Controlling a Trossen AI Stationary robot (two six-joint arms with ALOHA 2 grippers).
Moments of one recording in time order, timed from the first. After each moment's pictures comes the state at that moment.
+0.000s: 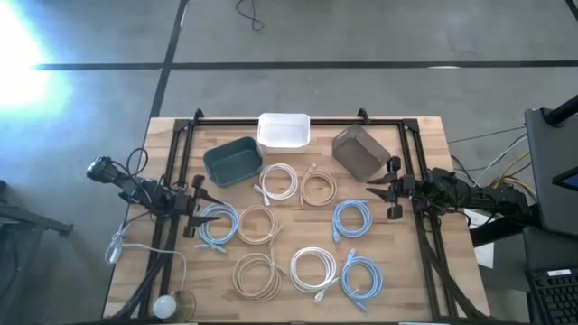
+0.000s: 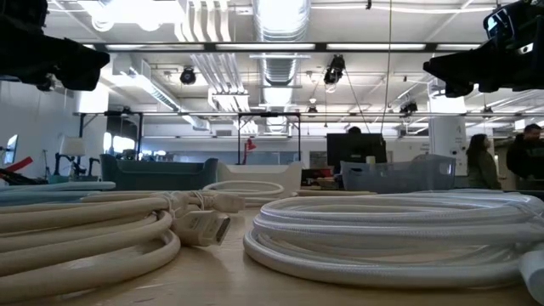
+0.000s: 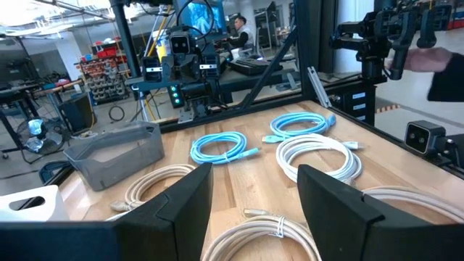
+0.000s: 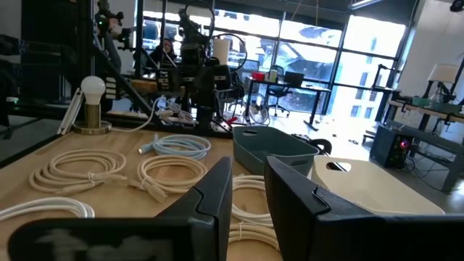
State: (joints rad) left arm -0.48 0.02 0.06 -0.09 -0.34 0.17; right arm -0.08 0.03 0.01 0.10 -0.04 -0.11
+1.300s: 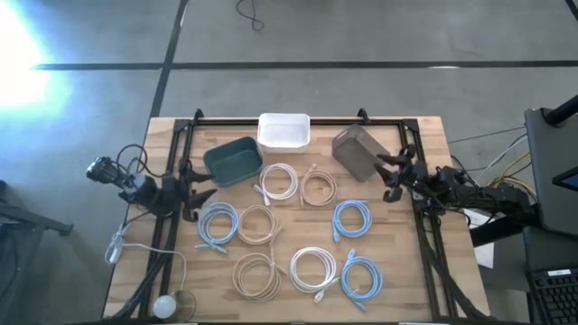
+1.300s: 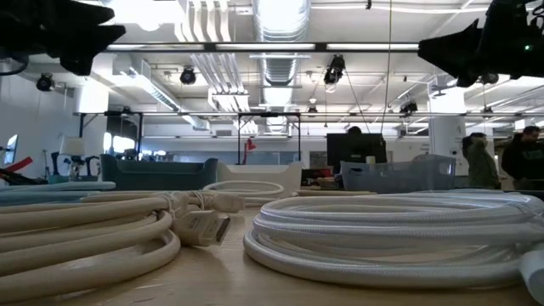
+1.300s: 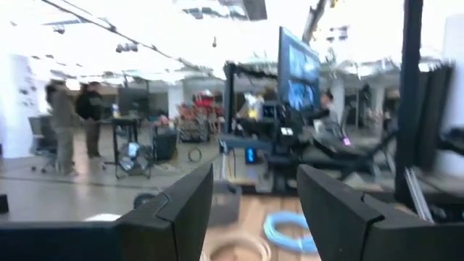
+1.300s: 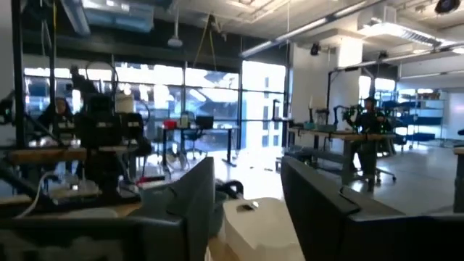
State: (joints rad) left arm -0.47 0.04 0.06 0.29 -0.65 0.21; right arm -0.08 0.08 0.01 0.38 0.31 -0.10
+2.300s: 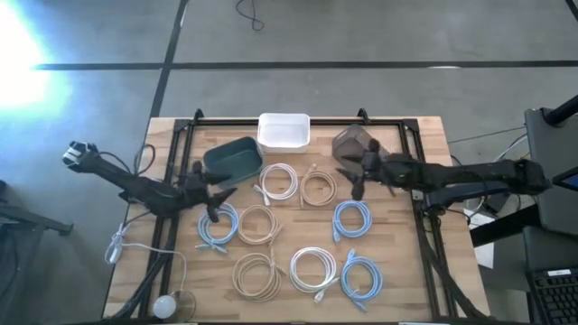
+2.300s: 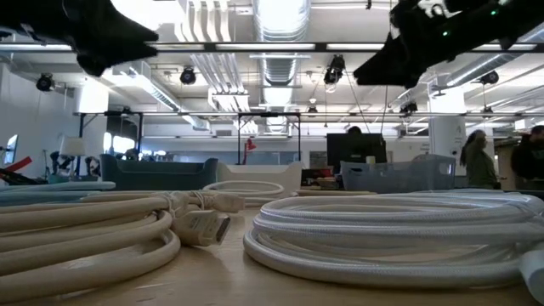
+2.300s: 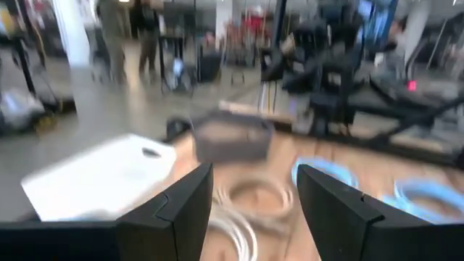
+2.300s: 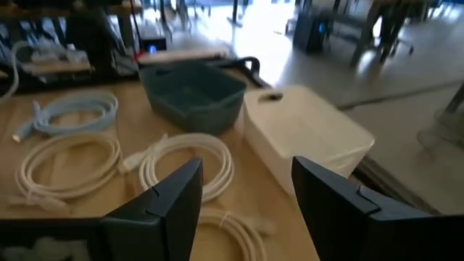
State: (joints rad) left arm -0.44 0.66 0.31 0.22 -0.83 -0.17; right arm -0.08 0.94 0.49 0.16 0.32 0.08
